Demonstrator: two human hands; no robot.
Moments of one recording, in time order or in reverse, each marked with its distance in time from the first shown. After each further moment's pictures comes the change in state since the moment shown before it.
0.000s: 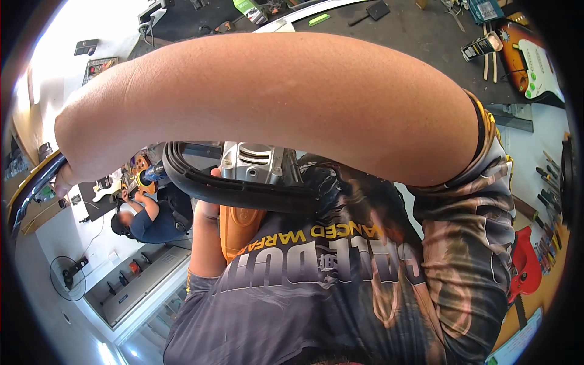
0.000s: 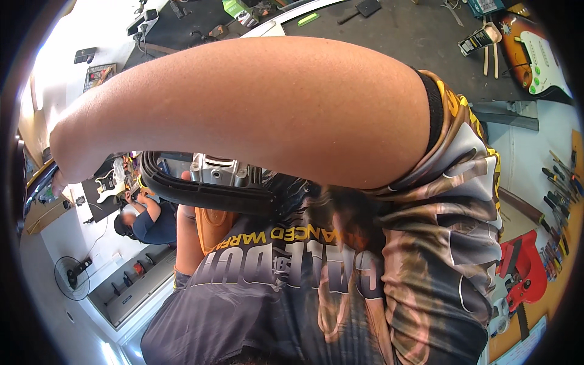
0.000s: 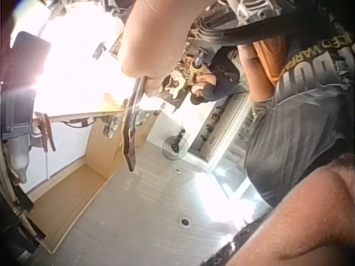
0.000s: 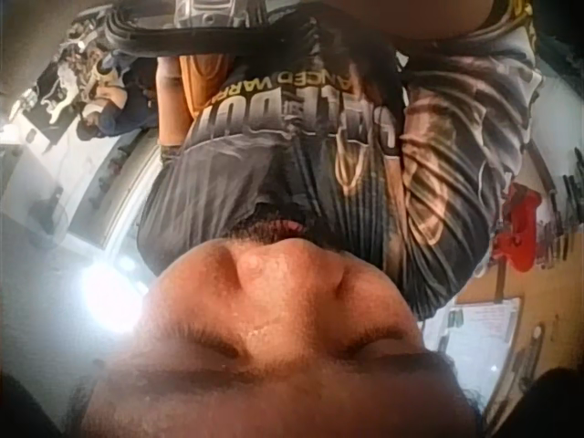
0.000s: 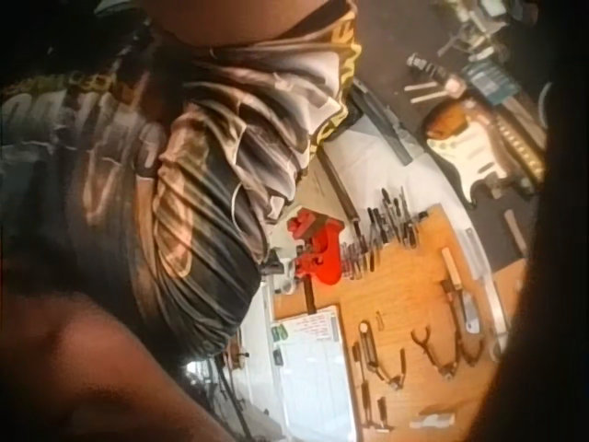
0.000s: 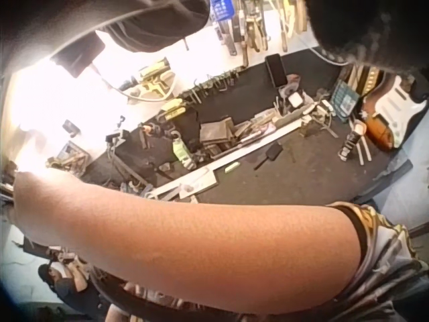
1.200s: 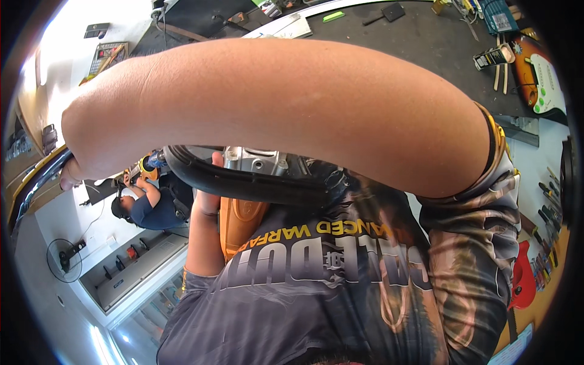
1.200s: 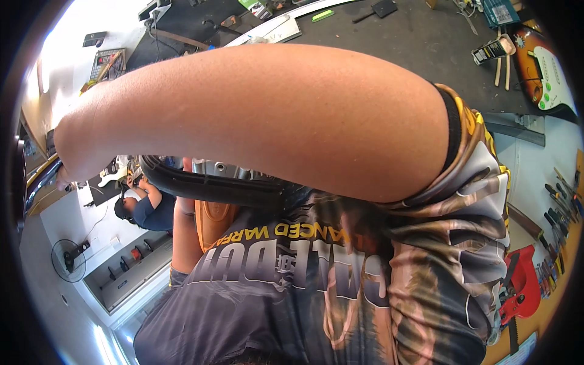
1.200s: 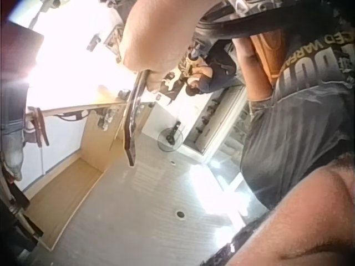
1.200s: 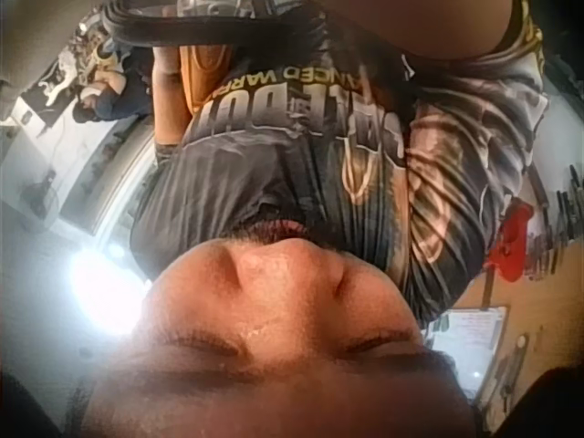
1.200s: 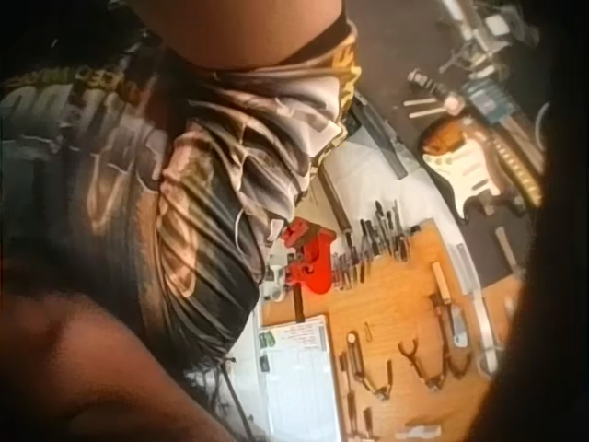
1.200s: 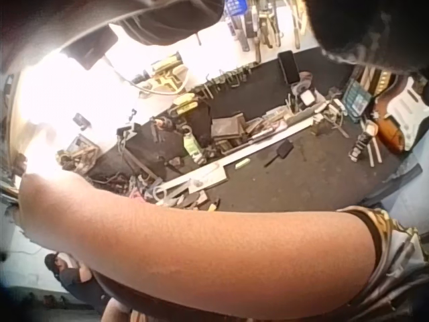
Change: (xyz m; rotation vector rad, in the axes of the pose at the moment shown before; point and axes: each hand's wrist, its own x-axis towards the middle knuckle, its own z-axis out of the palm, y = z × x) left_hand -0.010 0.012 0.060 0.332 0.283 0.294; right_hand 0.001 -0.005 0.012 -0.002 -0.034 0.006
